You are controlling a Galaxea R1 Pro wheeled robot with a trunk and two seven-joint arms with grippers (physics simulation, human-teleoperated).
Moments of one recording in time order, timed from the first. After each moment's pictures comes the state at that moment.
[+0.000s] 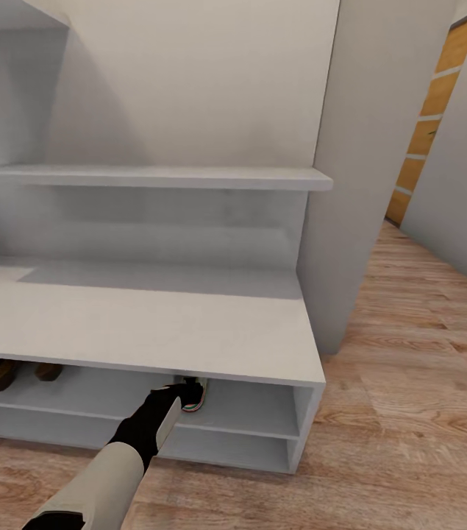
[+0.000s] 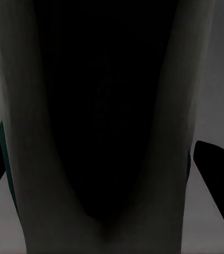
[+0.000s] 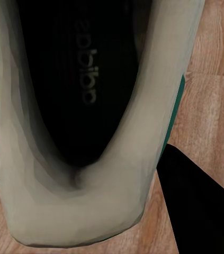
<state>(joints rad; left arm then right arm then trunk) -0.72 -0.17 0.02 -0.53 0.03 0.37 0.07 -0.58 -0.71 -1.15 -0.93 -0.06 0.70 -0.08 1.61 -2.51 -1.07</state>
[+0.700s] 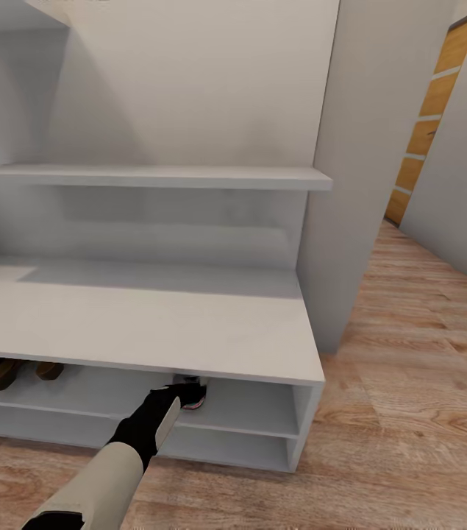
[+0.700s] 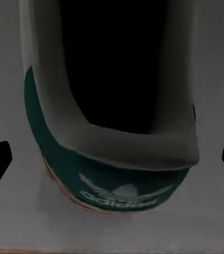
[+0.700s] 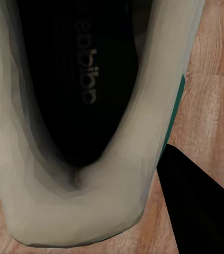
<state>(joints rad) -0.72 -0.17 0.02 -0.53 0.03 0.37 0.07 -0.58 -0.71 -1.15 -0.93 -0.06 0.70 -0.08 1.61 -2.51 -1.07</state>
